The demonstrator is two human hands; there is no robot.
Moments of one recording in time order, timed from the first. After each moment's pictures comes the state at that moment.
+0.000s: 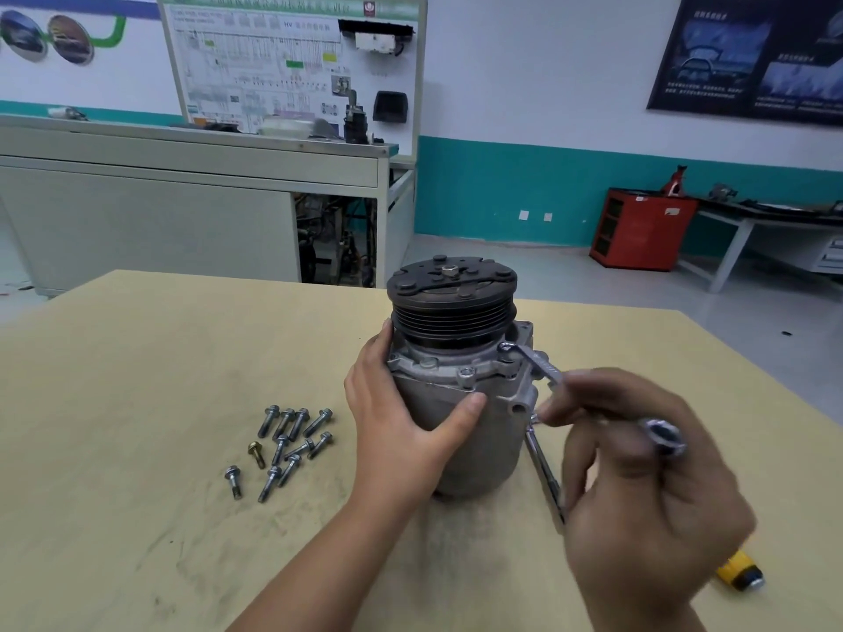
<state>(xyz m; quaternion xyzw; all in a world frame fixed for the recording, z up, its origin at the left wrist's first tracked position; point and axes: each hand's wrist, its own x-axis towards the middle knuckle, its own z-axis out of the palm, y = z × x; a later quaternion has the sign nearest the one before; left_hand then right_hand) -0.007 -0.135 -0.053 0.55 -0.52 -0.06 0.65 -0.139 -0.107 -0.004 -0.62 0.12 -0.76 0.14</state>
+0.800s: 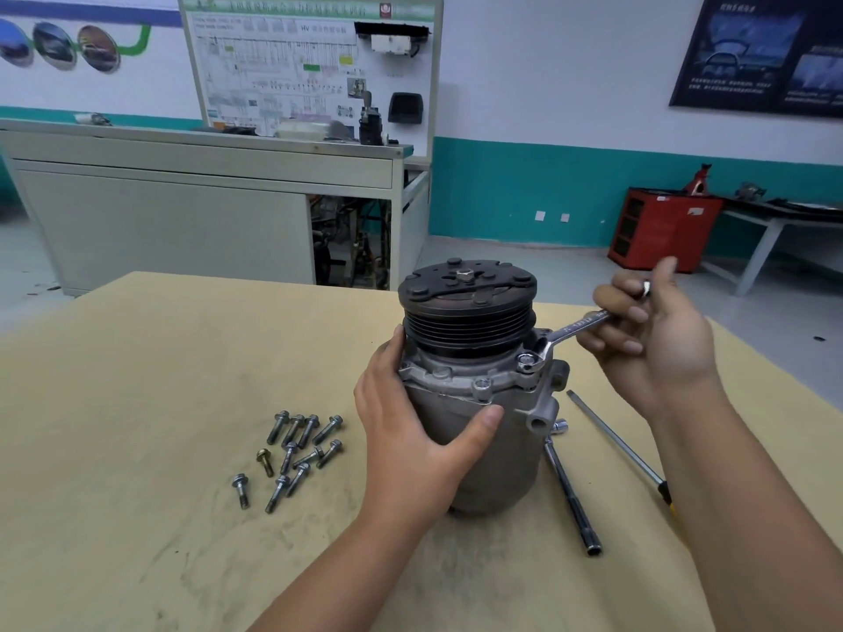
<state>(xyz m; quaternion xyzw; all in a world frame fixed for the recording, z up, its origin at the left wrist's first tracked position) -0.008 -0.131 -0.051 0.56 -0.53 -0.08 0.64 -0.170 -0.232 0.042 -0.43 0.19 -0.57 0.67</state>
